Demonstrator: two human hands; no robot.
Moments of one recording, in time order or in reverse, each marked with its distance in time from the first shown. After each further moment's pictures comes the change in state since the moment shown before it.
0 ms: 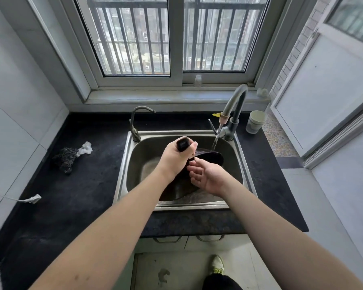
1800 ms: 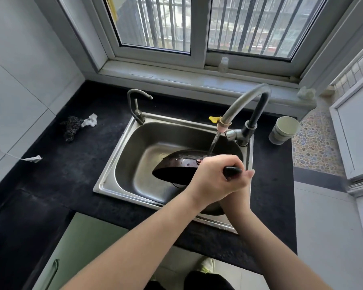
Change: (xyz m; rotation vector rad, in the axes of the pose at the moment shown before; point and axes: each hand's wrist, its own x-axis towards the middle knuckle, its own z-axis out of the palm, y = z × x) left_hand 0.018 0.038 0.151 0.254 0.104 0.247; right_hand 0.012 -0.042 -0.118 -1.123 0.281 -0.892
